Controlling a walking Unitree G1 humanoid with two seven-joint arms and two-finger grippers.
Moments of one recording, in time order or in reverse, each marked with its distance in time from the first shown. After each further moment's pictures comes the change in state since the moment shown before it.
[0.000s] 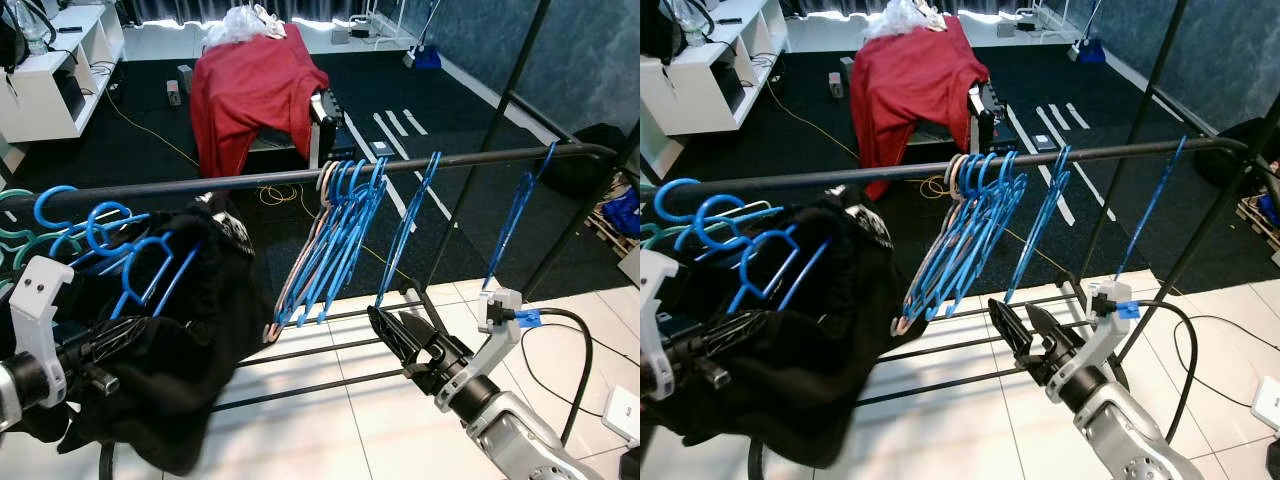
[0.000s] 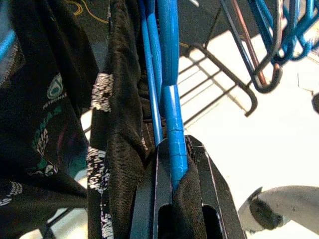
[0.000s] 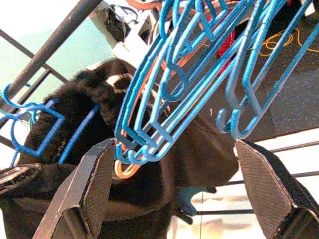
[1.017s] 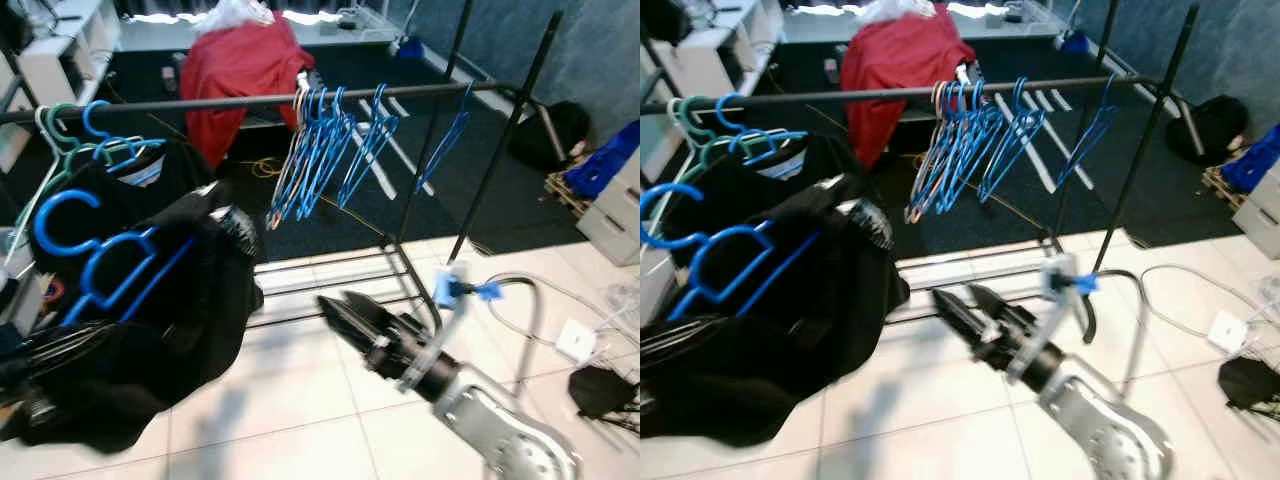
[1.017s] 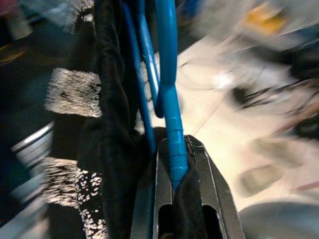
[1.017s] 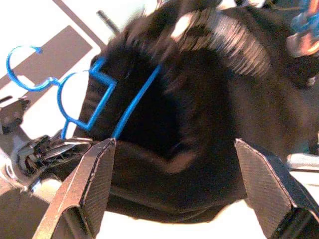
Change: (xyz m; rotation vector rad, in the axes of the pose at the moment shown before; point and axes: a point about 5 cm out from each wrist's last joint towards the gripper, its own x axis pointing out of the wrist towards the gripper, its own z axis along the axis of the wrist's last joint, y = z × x) left arm -0.012 -0.033 0.036 0.051 -0.241 -0.274; right arm 0.043 0.054 -0.001 0.033 0.076 0.353
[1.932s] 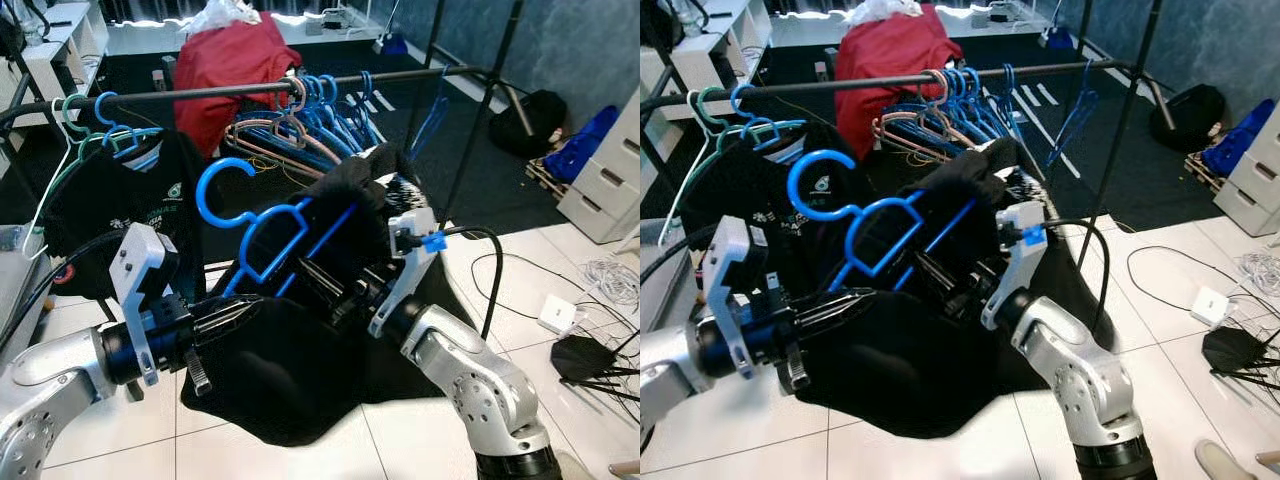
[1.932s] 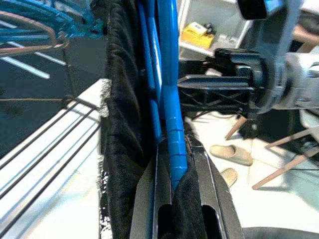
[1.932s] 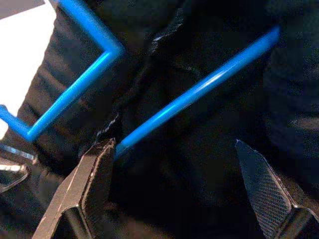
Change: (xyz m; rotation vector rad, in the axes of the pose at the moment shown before) left arm 0.066 -0.029 0.019 0.045 -0.050 -0.119; right arm 0.039 -0.006 0.019 -0.395 0.072 -0.087
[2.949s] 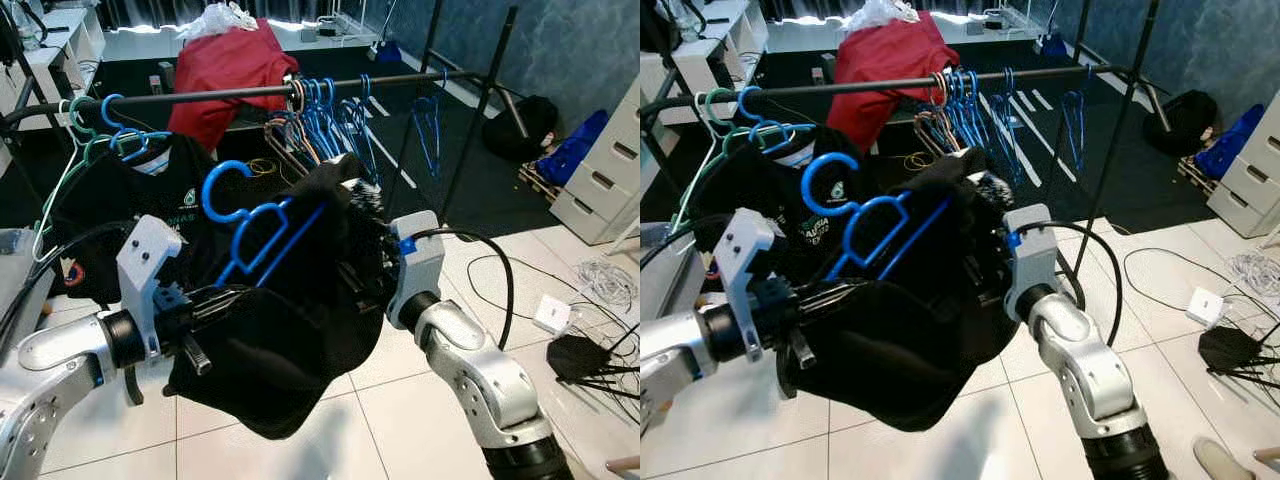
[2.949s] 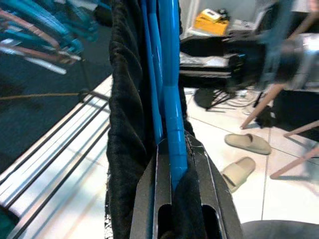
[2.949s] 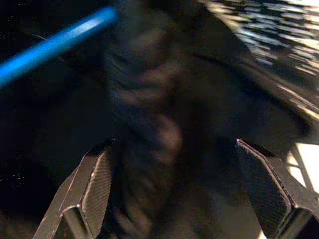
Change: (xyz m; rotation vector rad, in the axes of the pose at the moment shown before) left arm 0.006 0.000 0.002 0.040 0.032 0.019; right arm -0.001 -0.038 0.000 -0.228 0.046 -0.350
